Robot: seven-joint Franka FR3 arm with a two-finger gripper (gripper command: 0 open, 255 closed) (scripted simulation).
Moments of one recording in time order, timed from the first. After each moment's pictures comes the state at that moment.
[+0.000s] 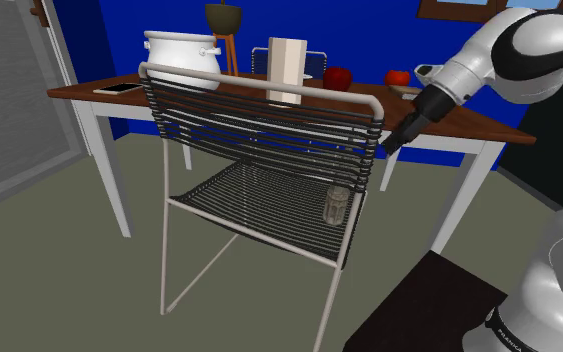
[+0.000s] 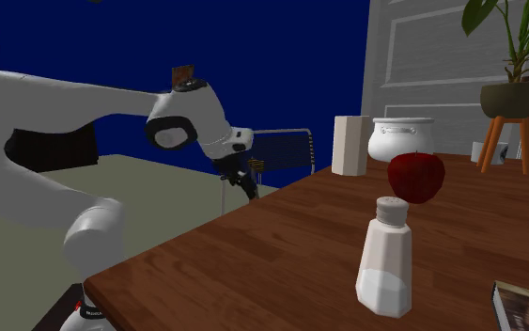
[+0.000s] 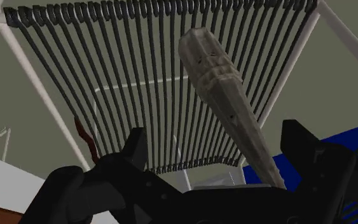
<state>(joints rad) 0.25 -0.89 -0.31 -2.64 0.23 2.15 -0.56</state>
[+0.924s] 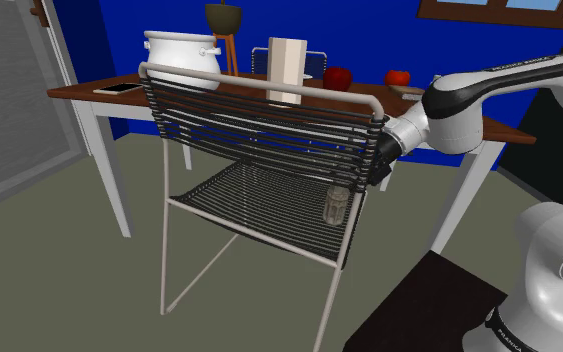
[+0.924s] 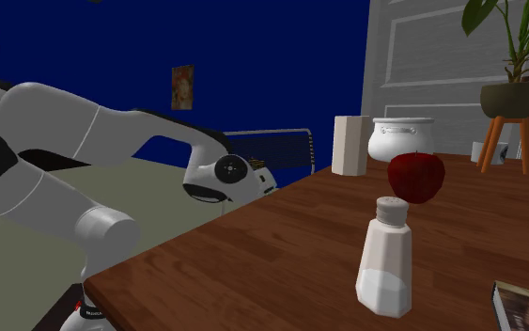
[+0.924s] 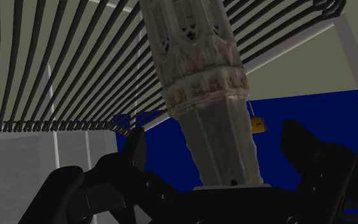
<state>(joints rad) 0.88 -0.76 -0.89 -2.72 0.54 2.51 -1.41</state>
